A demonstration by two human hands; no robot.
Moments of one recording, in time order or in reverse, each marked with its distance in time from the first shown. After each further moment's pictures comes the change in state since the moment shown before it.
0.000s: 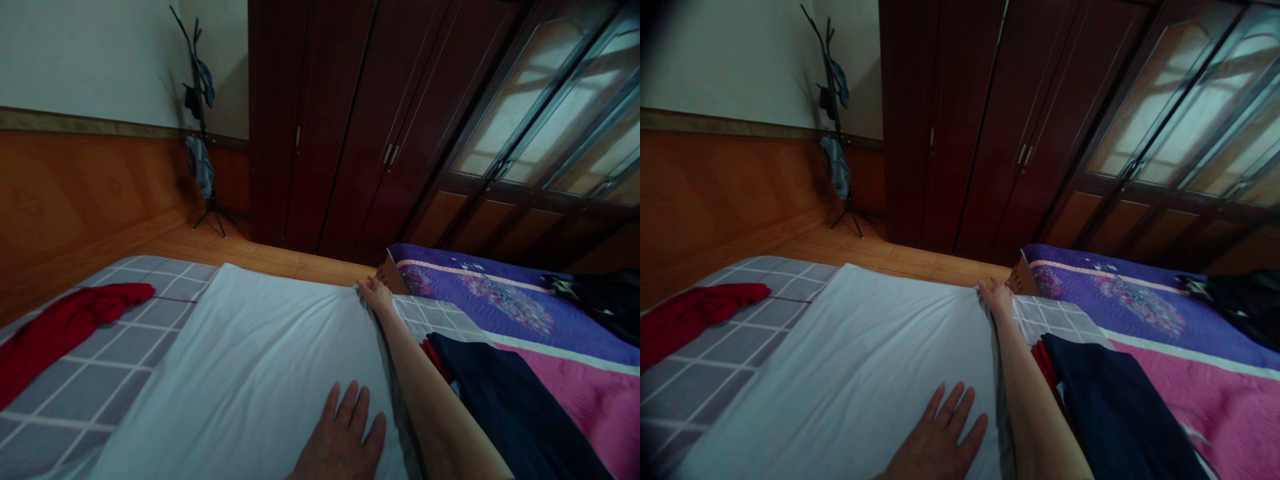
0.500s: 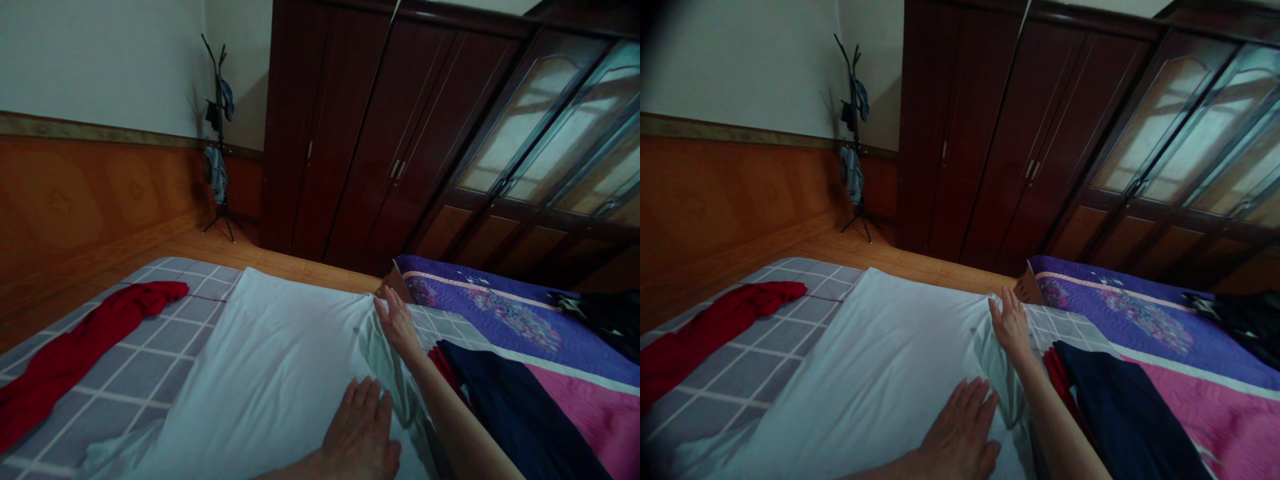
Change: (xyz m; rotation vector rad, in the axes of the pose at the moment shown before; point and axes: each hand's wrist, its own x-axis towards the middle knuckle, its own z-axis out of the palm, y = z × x) left_hand -0.008 0.009 -0.038 -0.388 0.001 -0.146; right_hand -0.089 -0.026 -0.044 0.089 0.209 -0.200
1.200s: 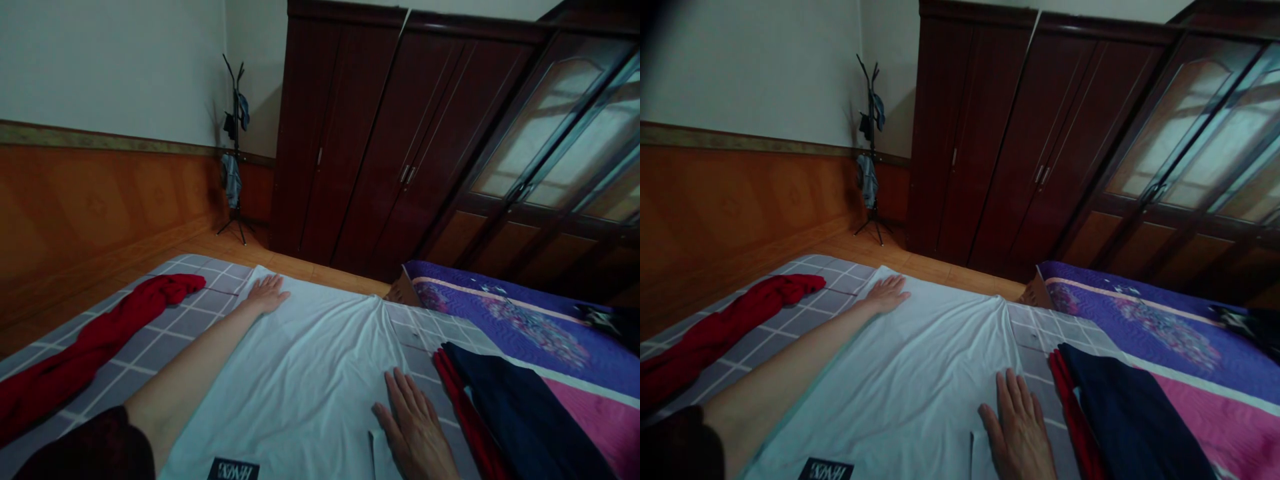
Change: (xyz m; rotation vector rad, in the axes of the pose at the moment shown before) left_hand 0.018 -0.201 -0.172 0.460 0.260 -0.607; right_hand -0.174 0.021 0.000 -0.178 -0.211 -0.205
